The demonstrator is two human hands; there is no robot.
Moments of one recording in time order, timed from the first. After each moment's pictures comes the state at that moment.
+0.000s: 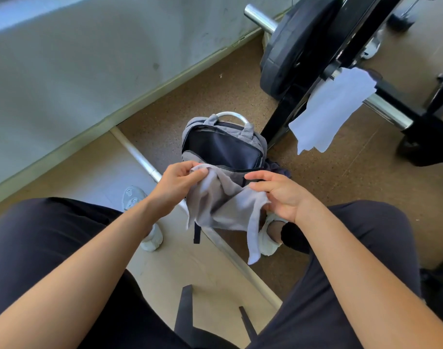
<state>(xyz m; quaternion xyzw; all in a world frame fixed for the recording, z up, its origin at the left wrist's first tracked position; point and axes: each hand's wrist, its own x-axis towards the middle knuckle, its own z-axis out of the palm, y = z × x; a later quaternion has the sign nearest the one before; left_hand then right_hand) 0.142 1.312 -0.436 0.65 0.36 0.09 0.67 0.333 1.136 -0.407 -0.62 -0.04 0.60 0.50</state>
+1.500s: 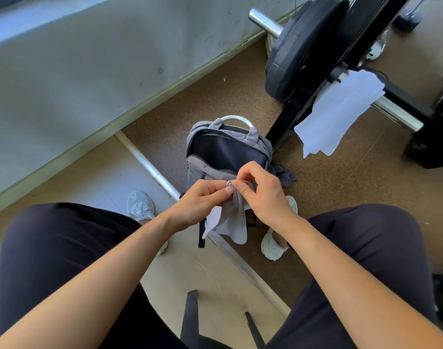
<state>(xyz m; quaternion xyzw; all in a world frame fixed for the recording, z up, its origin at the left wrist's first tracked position) 0.148 1.286 -0.424 0.69 0.19 0.01 0.70 0.295 1.158 -0.415 -0.75 -0.49 0.19 0.40</state>
